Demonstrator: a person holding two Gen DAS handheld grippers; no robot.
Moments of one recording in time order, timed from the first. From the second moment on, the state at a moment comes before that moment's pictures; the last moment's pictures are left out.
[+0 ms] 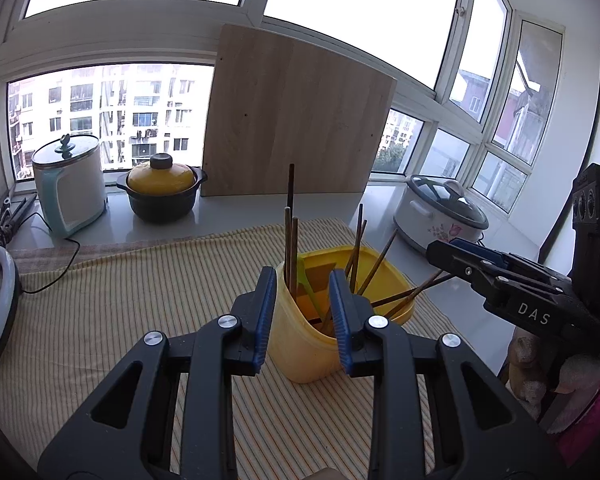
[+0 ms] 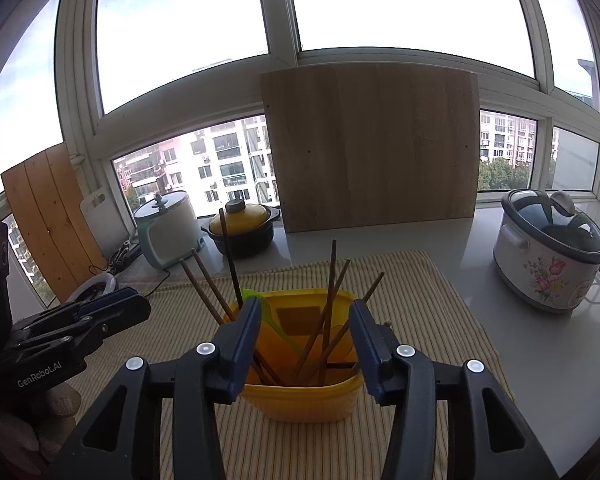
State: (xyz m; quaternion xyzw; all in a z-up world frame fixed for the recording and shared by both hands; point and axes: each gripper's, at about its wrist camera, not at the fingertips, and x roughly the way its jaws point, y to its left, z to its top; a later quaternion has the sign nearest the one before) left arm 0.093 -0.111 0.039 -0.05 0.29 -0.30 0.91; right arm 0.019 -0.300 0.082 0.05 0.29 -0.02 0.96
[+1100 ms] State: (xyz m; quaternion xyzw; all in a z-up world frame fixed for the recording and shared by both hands) left arm 0.002 -0.053 0.030 0.01 0.25 -0.16 0.96; right arm -0.041 -0.271 0.078 0.04 0.25 -0.10 0.96
